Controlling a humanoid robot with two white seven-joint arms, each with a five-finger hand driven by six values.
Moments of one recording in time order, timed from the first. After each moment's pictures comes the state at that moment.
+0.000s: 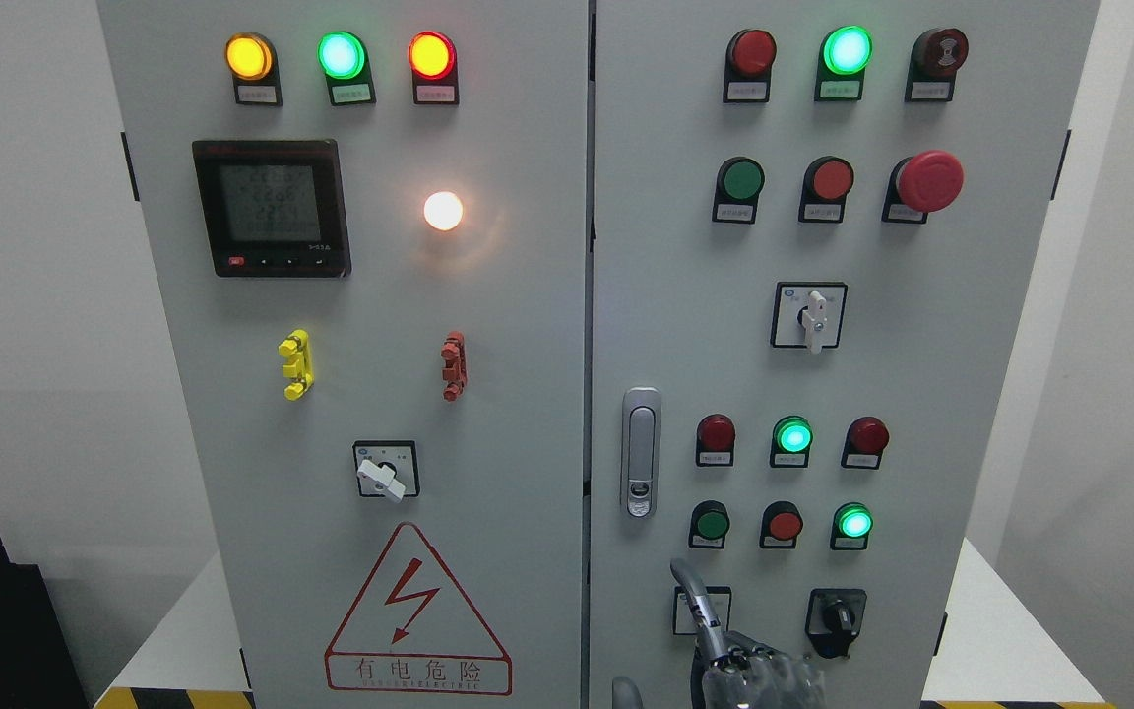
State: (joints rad) left arm 0.06 -0.08 0.00 0.00 0.11 -0.13 -0.07; right arm -0.12 0.13 0.28 -1.82 1.29 -0.03 -0.34
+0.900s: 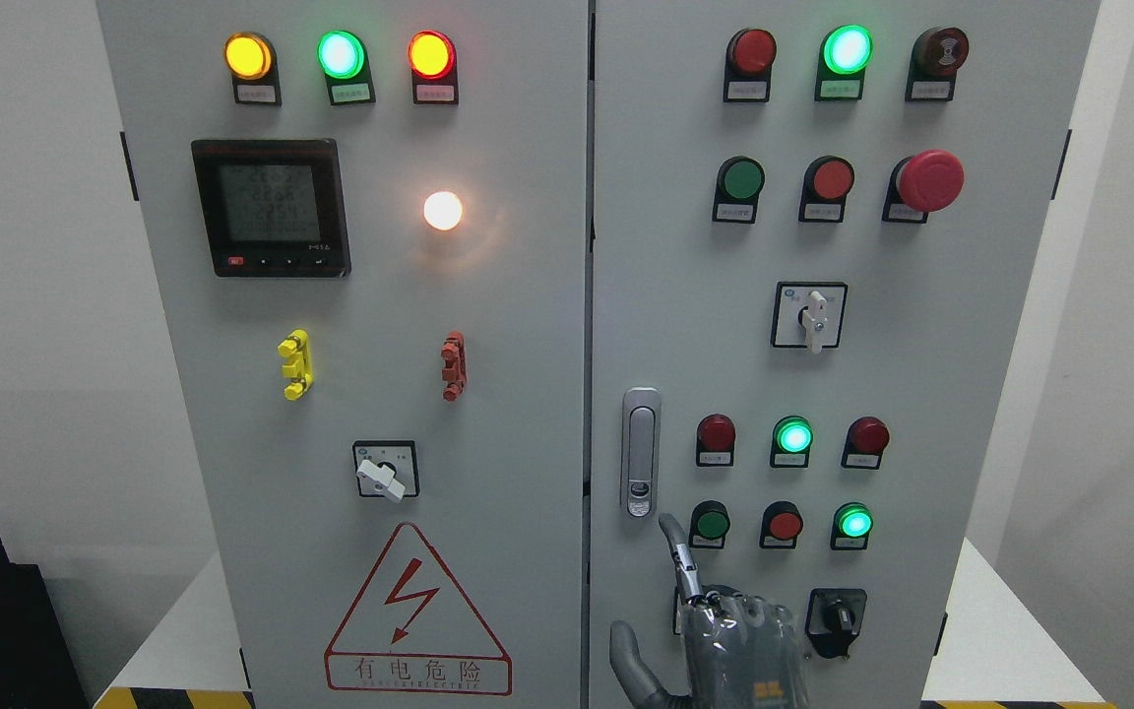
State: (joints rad) left arm 0.06 -0.08 0.00 0.00 0.11 -0.13 -0.07; right arm -0.24 0.14 0.30 -1.69 1.35 0.09 -0.31
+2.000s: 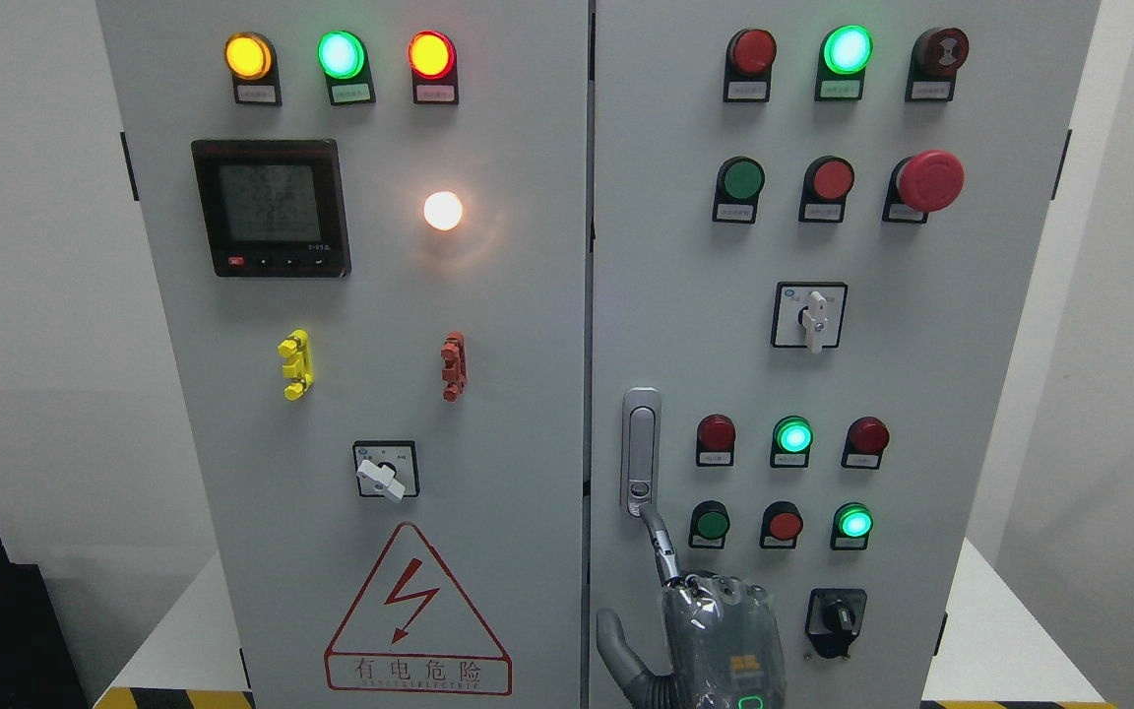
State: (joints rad) left arm 0.06 -0.08 0.00 0.00 0.11 -0.13 -0.07; right arm -0.31 0.14 0.30 -1.61 1.35 0.09 -0.29
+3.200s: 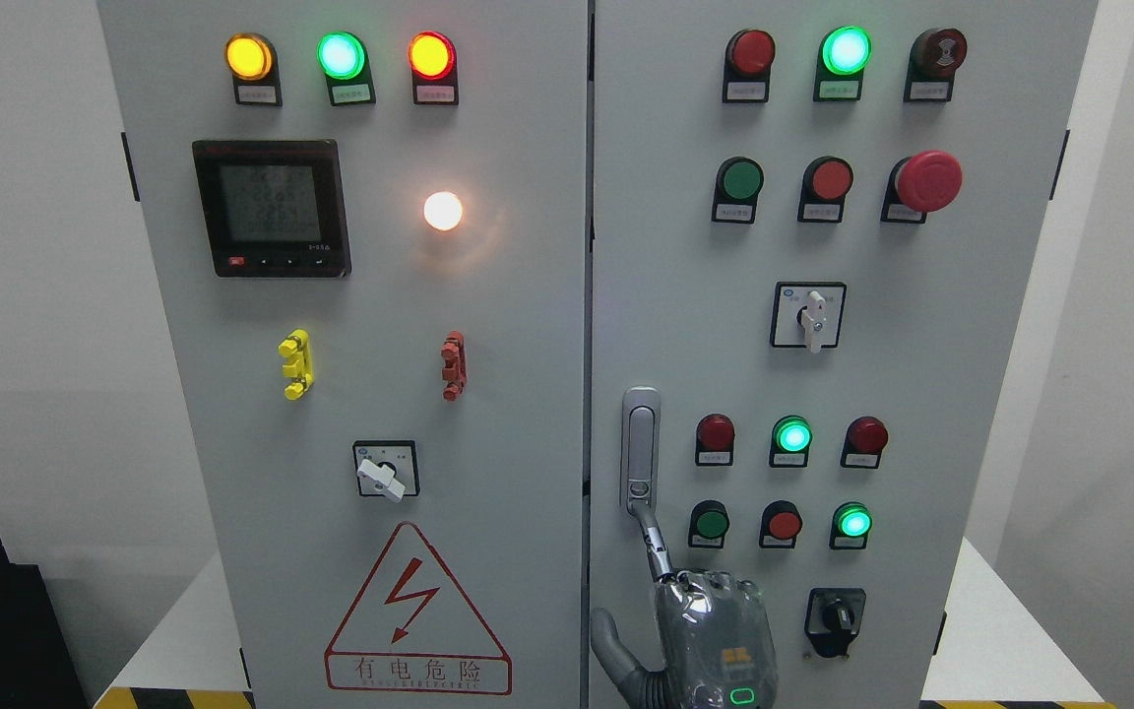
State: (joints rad) left arm 0.06 -0.08 0.00 0.00 0.11 -0.13 -0.07; right arm -0.32 0.14 0.30 -1.60 1.35 0.09 -0.26
